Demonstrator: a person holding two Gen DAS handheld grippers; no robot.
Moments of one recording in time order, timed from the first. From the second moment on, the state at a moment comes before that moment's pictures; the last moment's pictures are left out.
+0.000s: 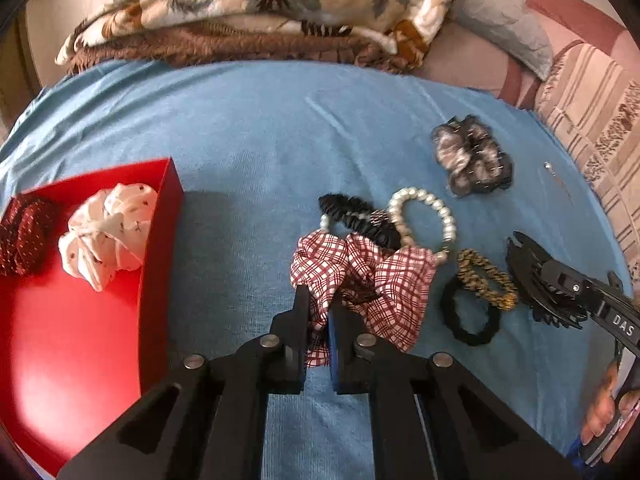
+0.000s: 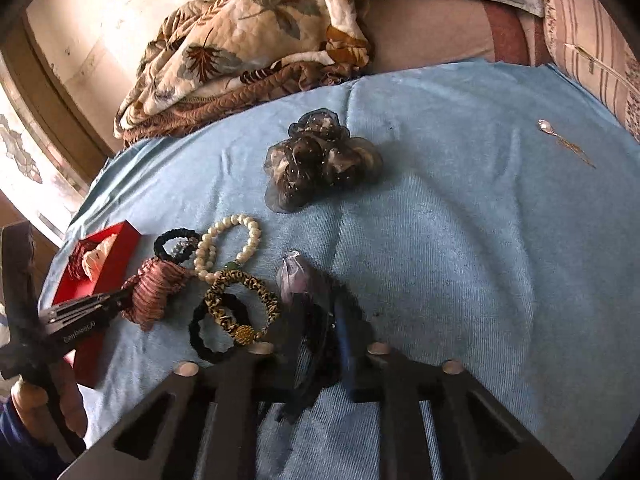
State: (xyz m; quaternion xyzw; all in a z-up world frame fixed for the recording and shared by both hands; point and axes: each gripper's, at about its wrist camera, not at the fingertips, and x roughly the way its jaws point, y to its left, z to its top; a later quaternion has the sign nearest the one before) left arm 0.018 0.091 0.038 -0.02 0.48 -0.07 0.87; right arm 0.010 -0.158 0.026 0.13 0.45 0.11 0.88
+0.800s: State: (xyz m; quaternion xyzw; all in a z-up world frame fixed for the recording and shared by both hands) left arm -0.092 0.272 0.120 -0.08 0.40 0.05 0.91; right arm -0.063 -0.092 0.107 0.11 0.38 0.15 0.91
